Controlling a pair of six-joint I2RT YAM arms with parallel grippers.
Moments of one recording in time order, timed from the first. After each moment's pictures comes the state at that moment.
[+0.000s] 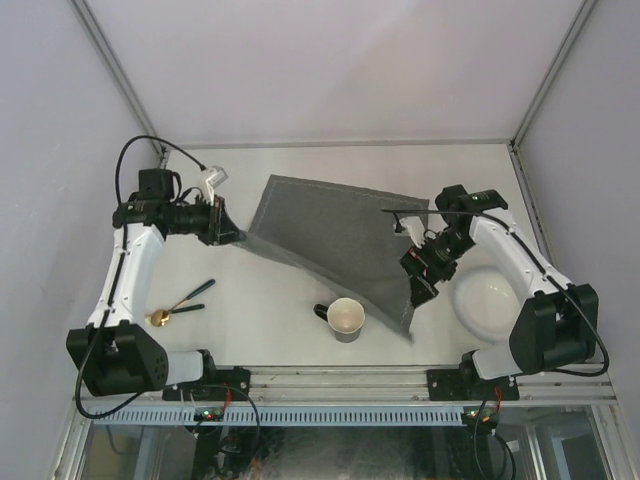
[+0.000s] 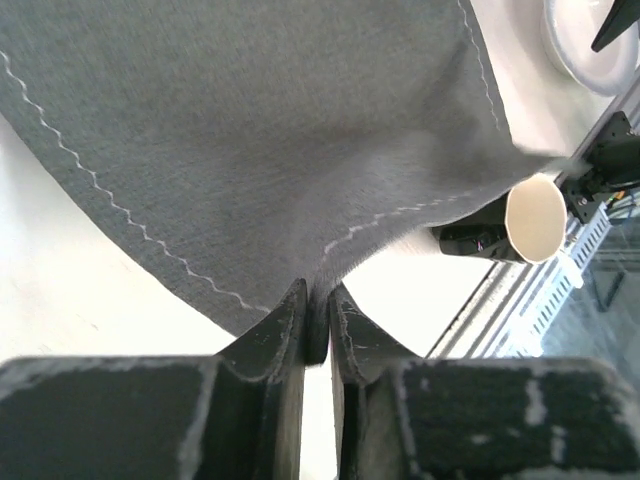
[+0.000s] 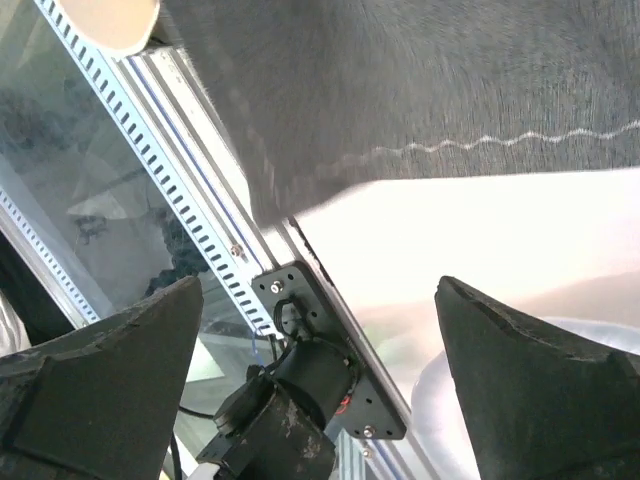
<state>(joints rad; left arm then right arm) 0.09 1.28 1.23 -0.94 0.86 0.34 0.22 1.43 1.20 -1.40 -0.62 -0.65</state>
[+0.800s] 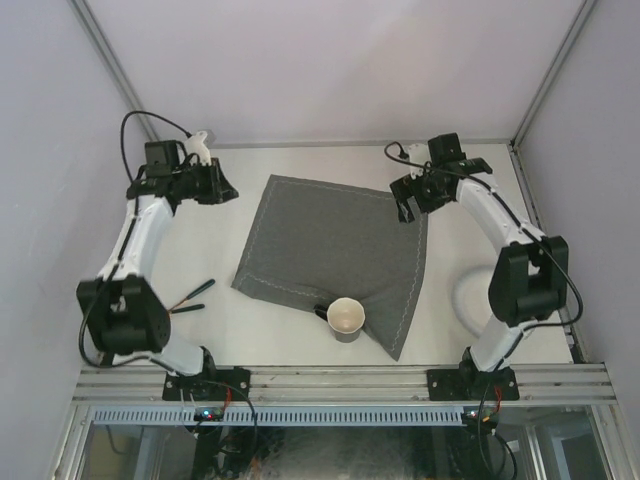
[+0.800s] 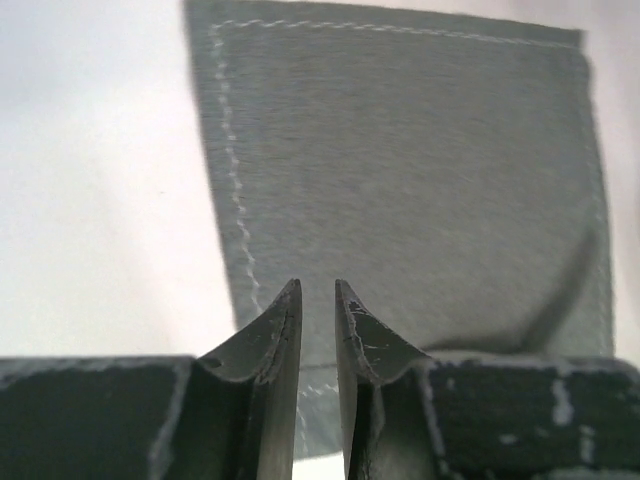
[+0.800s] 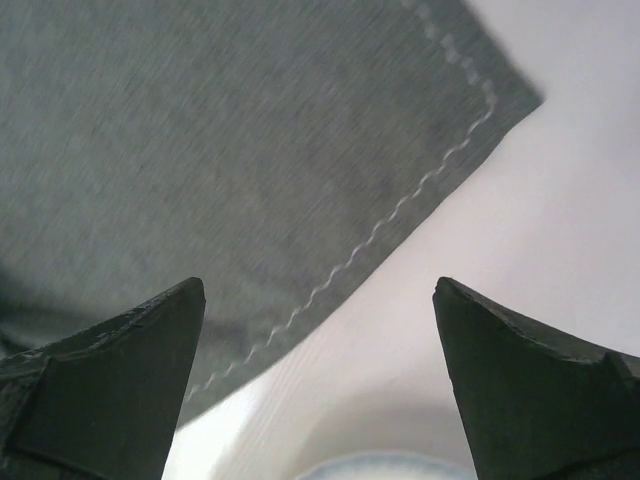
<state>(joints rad) 0.07 1.45 1.33 -0.59 0.61 0.01 0.19 1.68 1.44 -0.82 -0.24 -0.28</state>
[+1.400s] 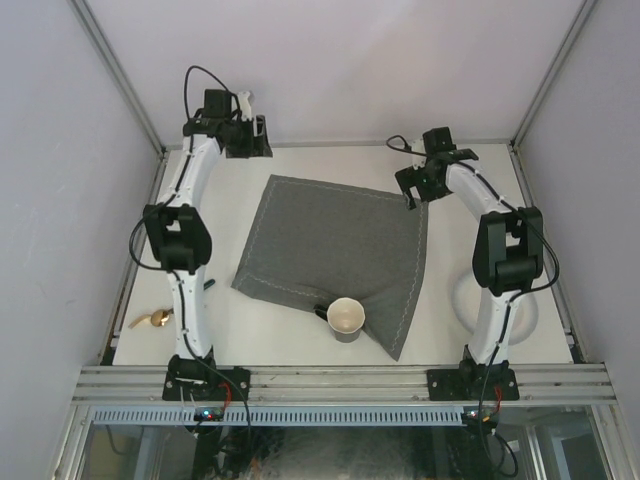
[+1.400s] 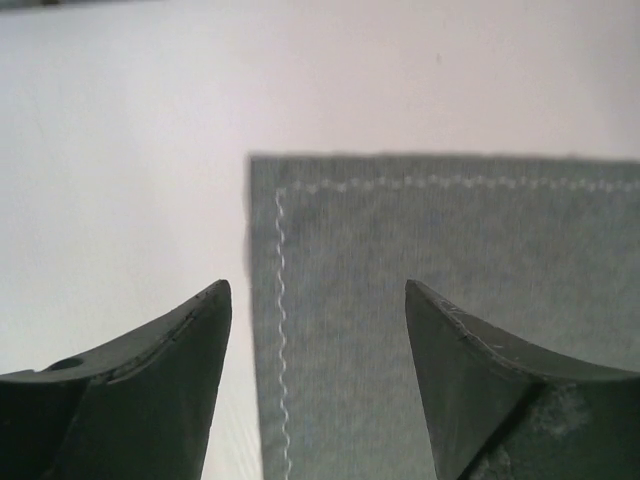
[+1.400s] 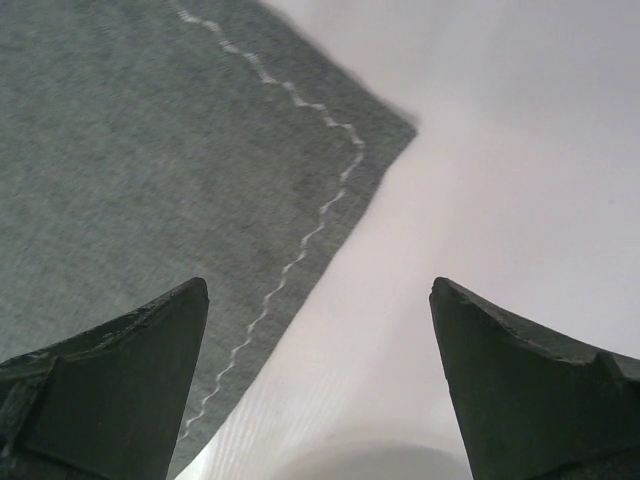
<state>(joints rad) -0.09 2.22 2.21 -0.80 0.28 -0.09 0.15 1.97 1.64 -0.75 -0.02 -0.23</state>
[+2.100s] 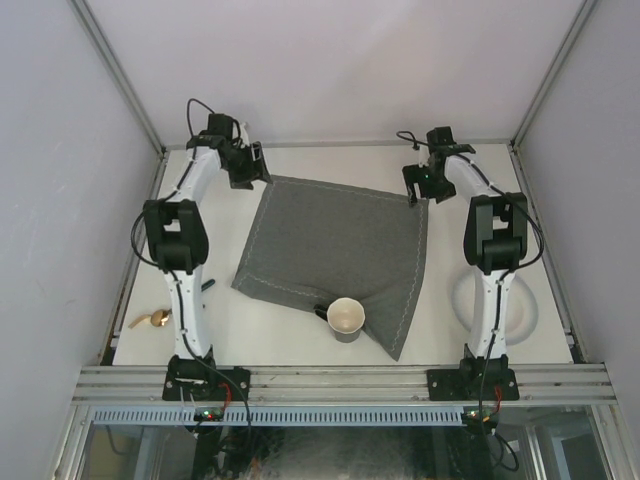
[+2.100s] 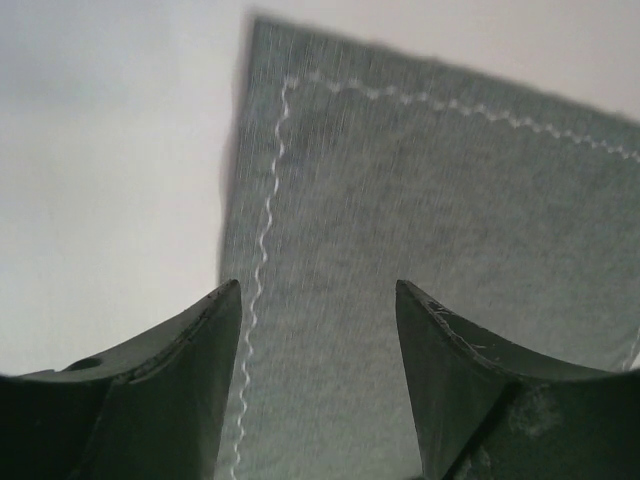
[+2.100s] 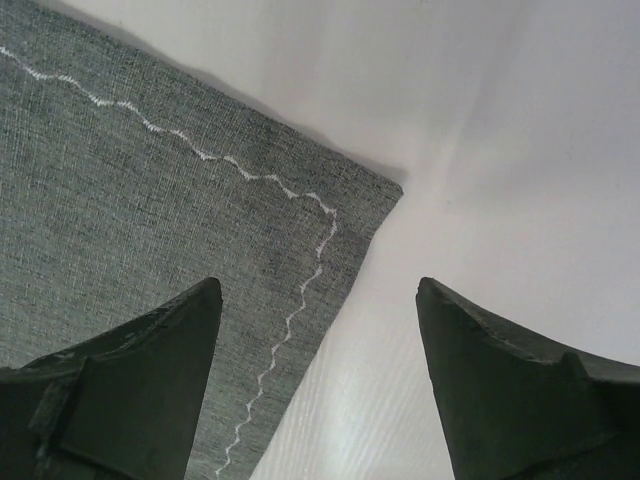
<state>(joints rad) -0.07 2.31 2.15 -0.82 0.32 -0.26 0.08 2.21 1.85 -0.81 -0.06 -0.10</state>
